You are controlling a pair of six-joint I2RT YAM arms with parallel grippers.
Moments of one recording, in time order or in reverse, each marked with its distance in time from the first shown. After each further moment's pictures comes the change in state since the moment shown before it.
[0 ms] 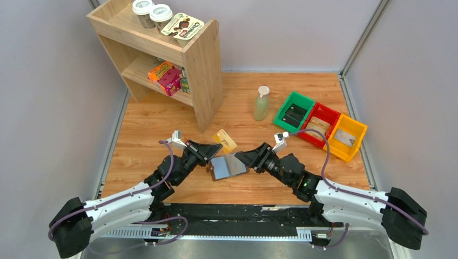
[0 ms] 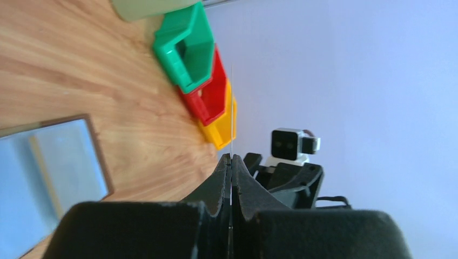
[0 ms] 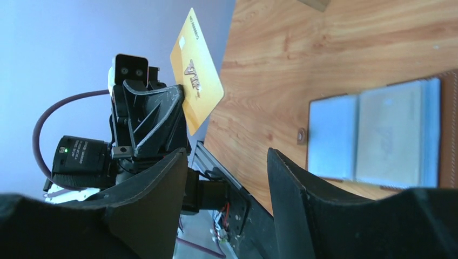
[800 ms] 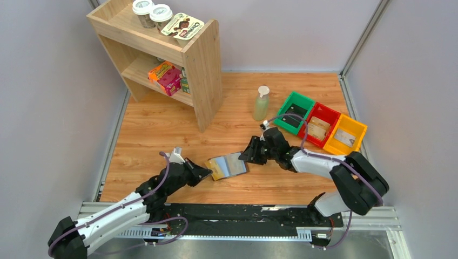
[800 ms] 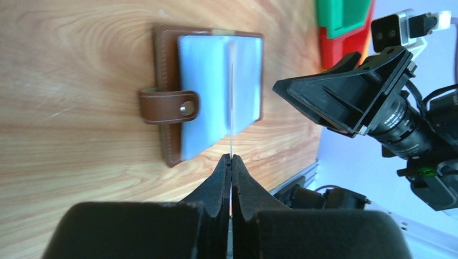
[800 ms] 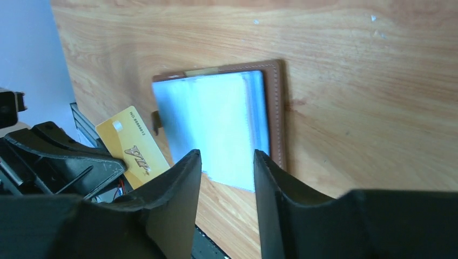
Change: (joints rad) left arm 0.047 -0.234 -0.100 -0.605 0.129 -0.010; right arm -0.345 0.575 0.280 -0.293 -0.460 -0.262
